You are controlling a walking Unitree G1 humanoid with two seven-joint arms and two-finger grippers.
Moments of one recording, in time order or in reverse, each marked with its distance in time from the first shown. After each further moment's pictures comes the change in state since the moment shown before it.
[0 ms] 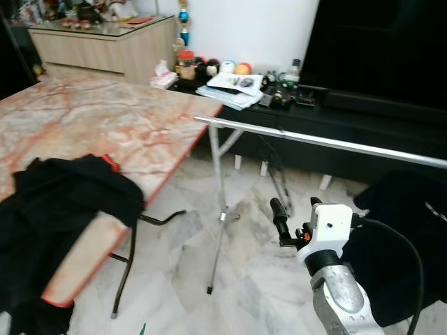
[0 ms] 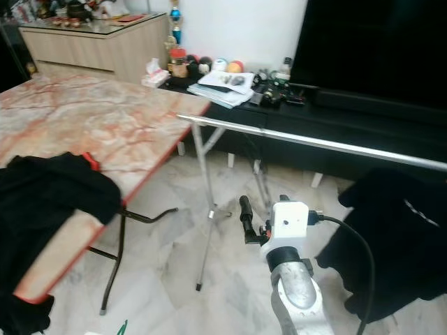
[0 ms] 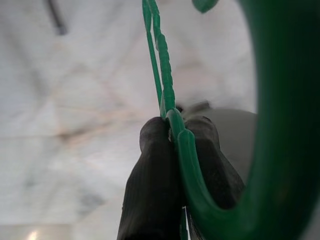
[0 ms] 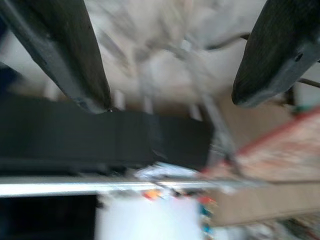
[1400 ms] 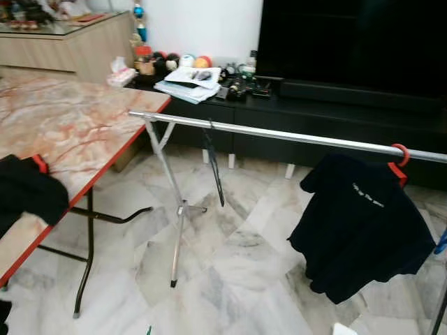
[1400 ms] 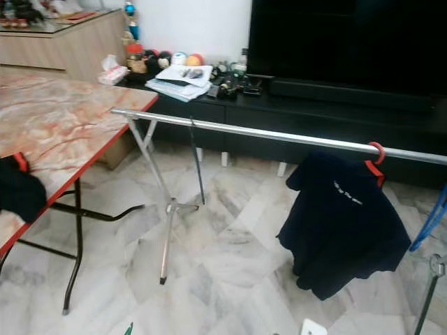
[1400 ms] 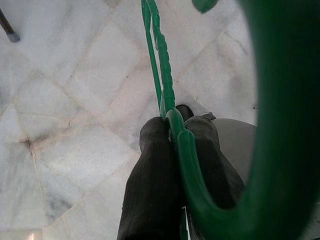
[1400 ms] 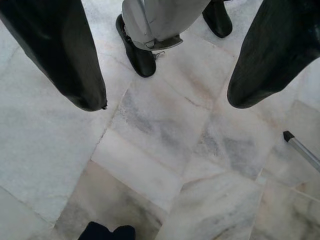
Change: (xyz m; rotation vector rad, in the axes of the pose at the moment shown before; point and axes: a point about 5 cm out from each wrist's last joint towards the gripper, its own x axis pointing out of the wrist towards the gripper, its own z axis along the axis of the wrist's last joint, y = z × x) left arm -0.001 0.005 -0.001 -0.022 -0.006 0.033; right arm -0.088 -0.044 -0.211 0.333 0.827 -0.375
